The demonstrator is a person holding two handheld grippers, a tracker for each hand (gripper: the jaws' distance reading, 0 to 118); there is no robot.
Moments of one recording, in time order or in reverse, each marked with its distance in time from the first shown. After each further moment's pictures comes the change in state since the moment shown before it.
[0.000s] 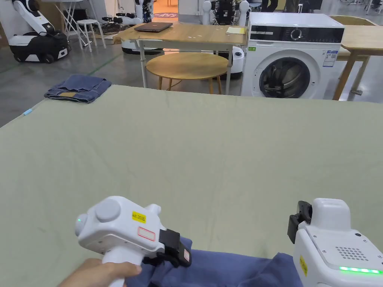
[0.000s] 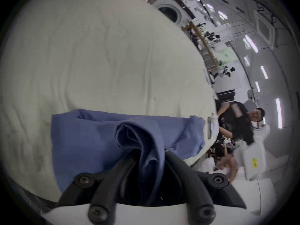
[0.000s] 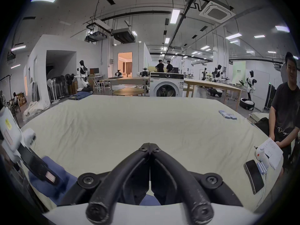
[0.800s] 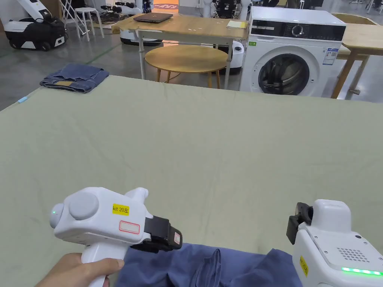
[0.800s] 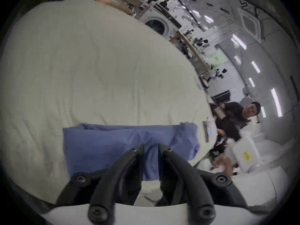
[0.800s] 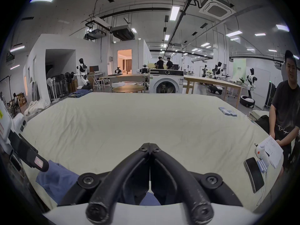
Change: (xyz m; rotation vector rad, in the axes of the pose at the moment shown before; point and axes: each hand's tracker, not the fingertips) left arm 0.008 -0.016 0.043 0.147 -0.023 -0.123; right arm 0.006 -0.004 -0.001 -0.030 0.007 -0.006
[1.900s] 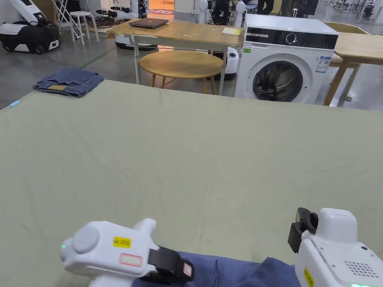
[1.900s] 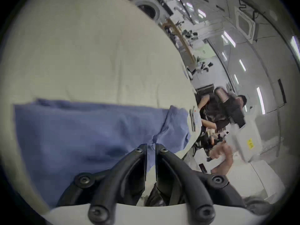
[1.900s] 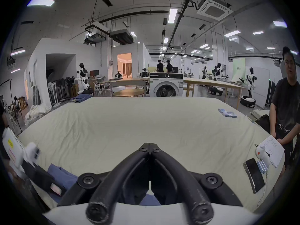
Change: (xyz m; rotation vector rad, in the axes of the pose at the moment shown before) left arm -0.023 -0.021 -0.024 -0.034 -0.240 0.038; right arm 0.008 0.005 0.010 0.048 0.008 -0.020
